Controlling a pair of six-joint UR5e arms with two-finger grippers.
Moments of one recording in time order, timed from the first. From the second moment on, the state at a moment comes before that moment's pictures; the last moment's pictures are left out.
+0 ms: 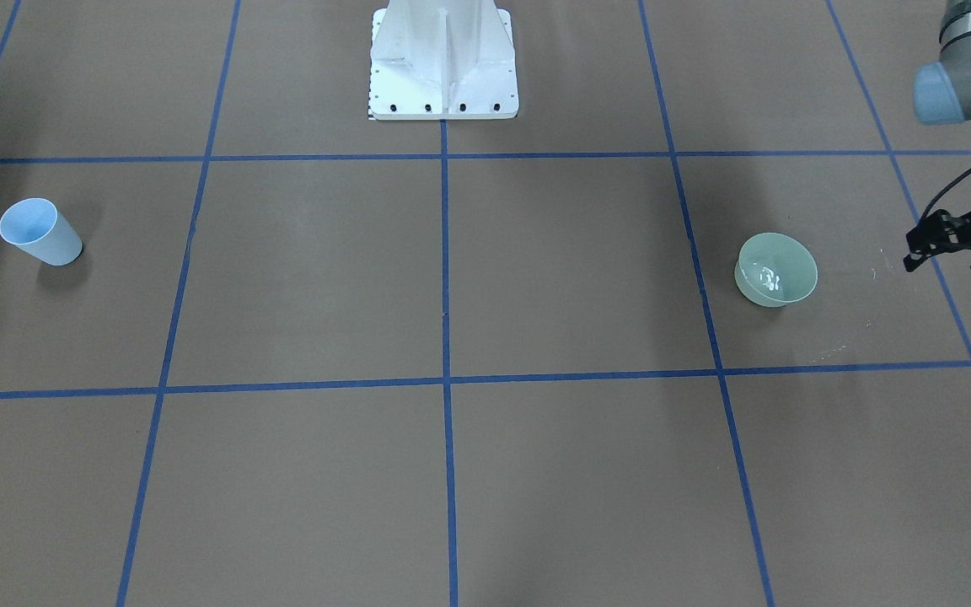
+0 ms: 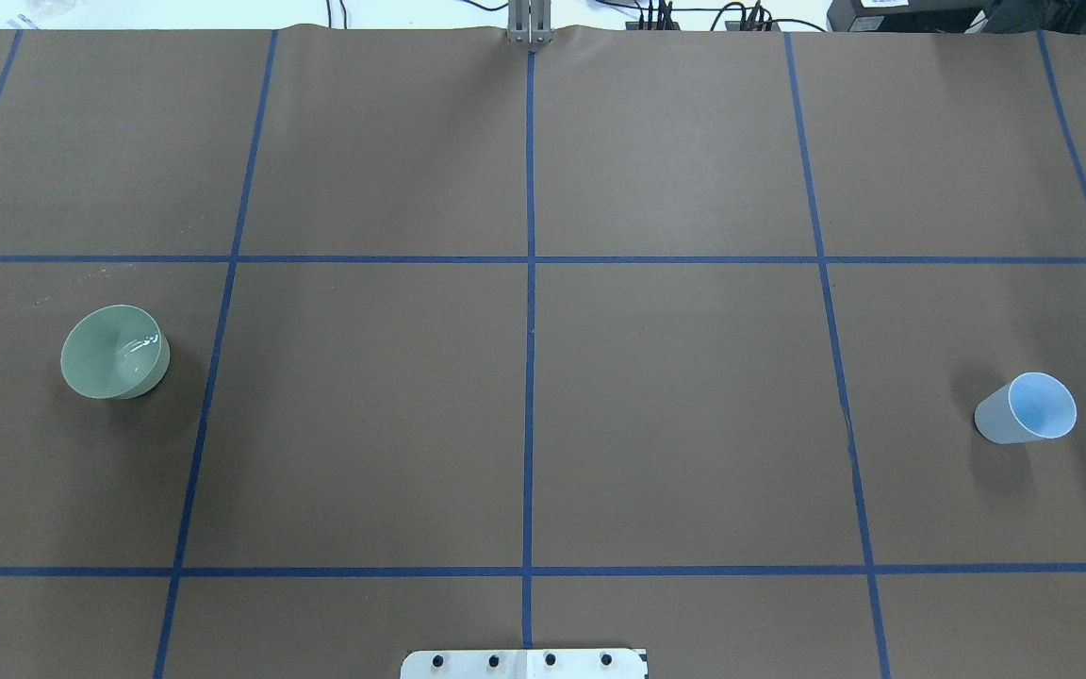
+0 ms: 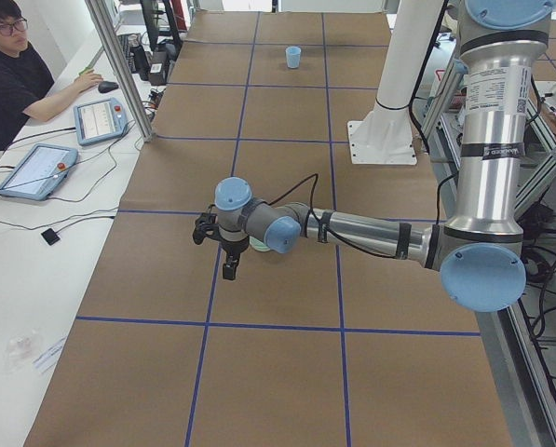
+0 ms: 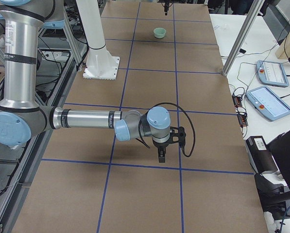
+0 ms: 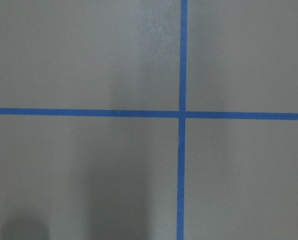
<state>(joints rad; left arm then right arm) -1.28 -1.59 -1.68 -1.83 -2.24 -0.28 1.52 -1.69 1.69 -1.33 2.36 0.20</state>
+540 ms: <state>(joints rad) -1.45 -1.61 -1.65 -1.66 -2.22 -0.05 1.54 -1.71 1.68 -1.34 2.39 0.20</state>
